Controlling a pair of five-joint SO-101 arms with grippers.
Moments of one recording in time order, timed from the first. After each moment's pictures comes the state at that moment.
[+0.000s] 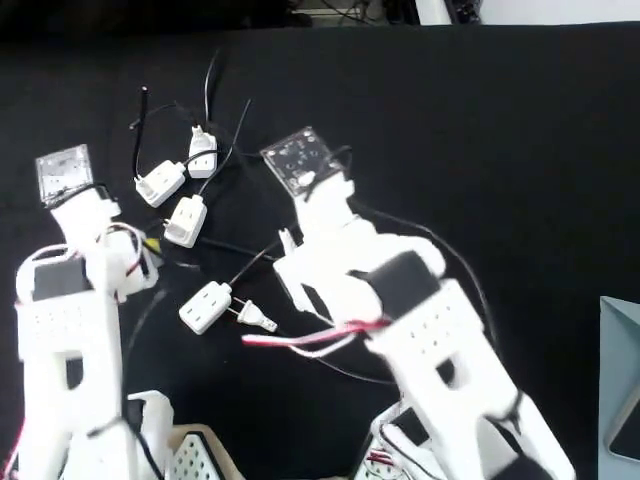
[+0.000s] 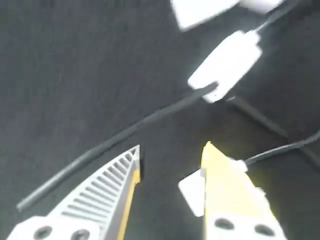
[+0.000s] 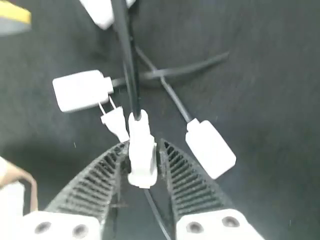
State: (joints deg) left arm -17.1 -46.2 47.4 68.9 6.6; right arm -34.6 -40.2 28.8 77.7 -1.9
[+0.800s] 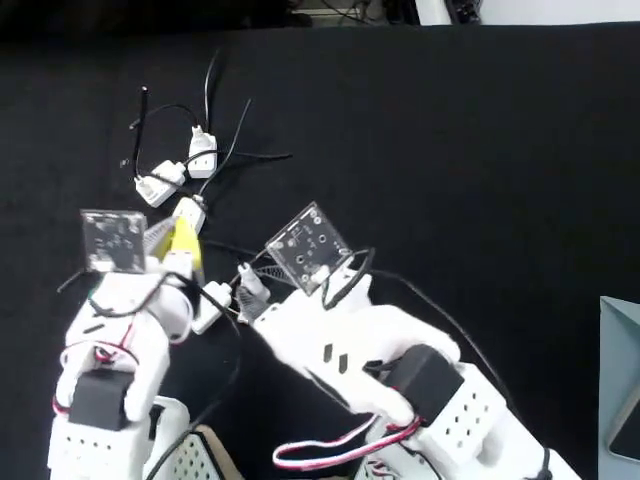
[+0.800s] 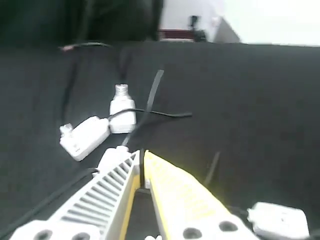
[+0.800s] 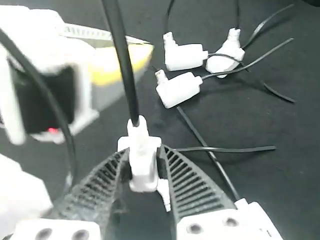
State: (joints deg) left arm 3.9 -90.4 70.3 50.1 5.5; right arm -48.4 -66.7 53.1 57.7 -2.1
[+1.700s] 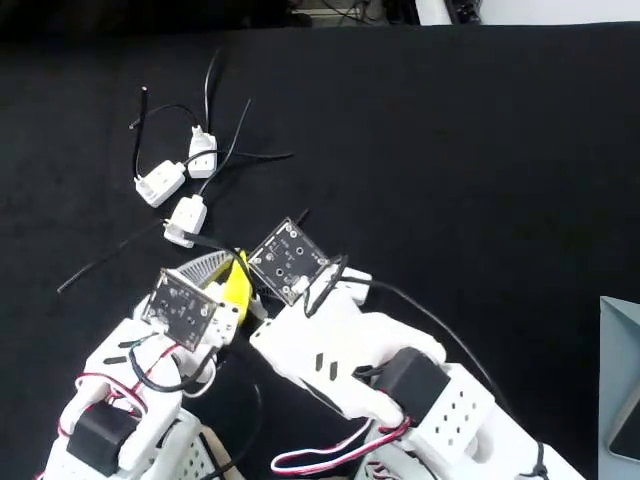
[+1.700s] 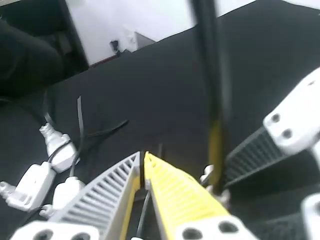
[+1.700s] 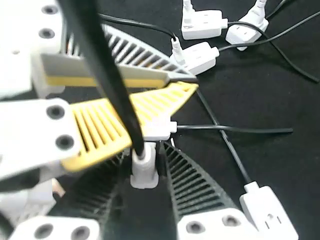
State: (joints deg) left arm 23.2 -104.0 73.1 59.0 -8.7; right arm -50.4 -66.7 57.4 57.7 -1.9
